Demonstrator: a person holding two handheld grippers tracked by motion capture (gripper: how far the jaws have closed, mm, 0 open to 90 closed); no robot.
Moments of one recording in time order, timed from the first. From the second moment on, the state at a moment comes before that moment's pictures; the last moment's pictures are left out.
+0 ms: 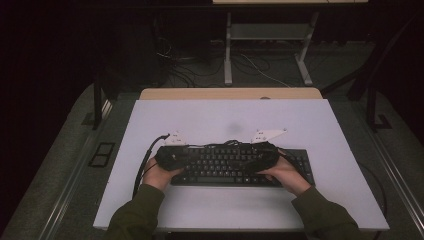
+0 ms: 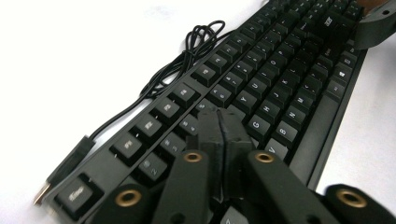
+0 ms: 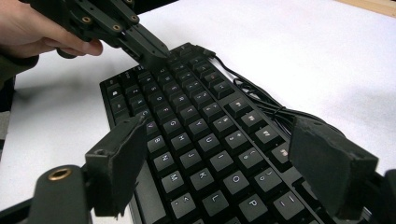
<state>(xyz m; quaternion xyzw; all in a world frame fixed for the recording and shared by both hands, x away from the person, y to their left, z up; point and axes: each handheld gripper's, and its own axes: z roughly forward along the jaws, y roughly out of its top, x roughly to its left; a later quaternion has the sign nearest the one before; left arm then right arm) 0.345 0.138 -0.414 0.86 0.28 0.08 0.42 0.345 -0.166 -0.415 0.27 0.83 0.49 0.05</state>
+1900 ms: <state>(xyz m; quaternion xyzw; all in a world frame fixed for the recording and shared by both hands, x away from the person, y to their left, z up) 0.335 0.105 -0.415 0.87 0.24 0.06 0.42 0.347 -0.168 -0.415 0.28 0.82 0.49 0.05</state>
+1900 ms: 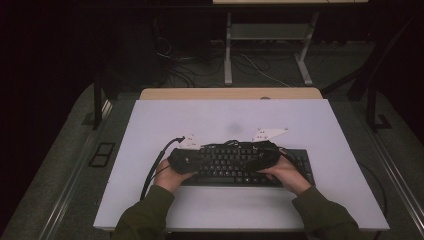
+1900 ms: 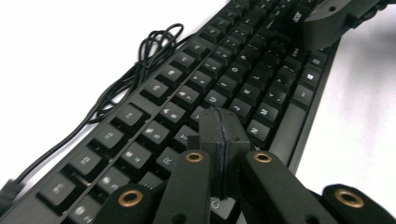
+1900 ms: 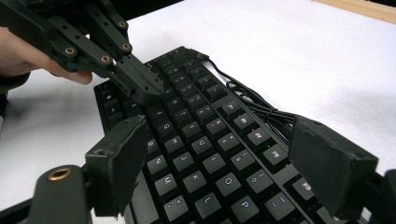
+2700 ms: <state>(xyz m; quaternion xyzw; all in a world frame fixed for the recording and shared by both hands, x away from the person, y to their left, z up) 0.331 0.078 -0.427 0.88 0.22 0.03 0.42 0.347 -0.168 -0.415 0.28 0.82 0.49 0.05</state>
